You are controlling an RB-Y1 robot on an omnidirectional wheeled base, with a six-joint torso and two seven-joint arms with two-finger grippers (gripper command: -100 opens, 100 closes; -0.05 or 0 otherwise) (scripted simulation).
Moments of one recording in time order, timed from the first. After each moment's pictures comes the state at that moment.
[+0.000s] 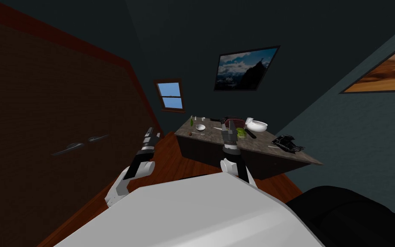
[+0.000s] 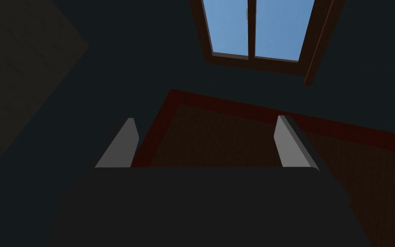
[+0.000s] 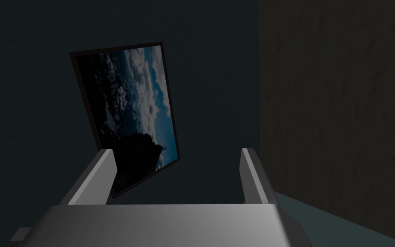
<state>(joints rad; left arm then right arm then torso) 0.23 0.18 0.12 -1.98 0.05 -0.21 0.19 0.47 -0.02 0.05 -2.33 -0.06 -0.51 0.11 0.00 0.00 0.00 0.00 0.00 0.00</state>
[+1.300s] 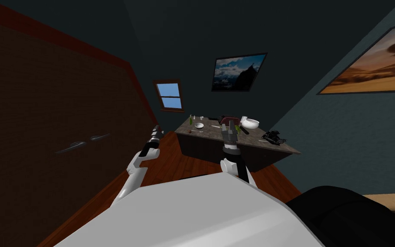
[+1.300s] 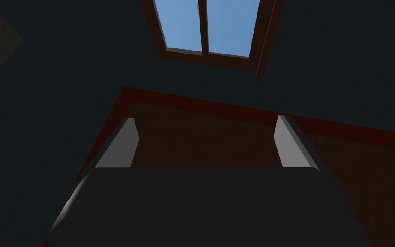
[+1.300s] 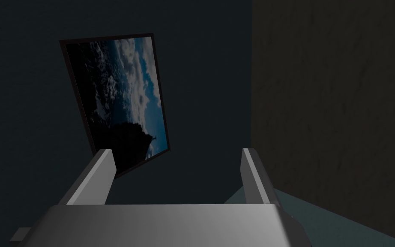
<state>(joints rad) -0.09 0.23 0.18 -1.64 0.07 -0.04 0.24 0.47 -0.02 0.05 -2.33 -0.06 -0.51 0.11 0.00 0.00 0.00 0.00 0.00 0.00</state>
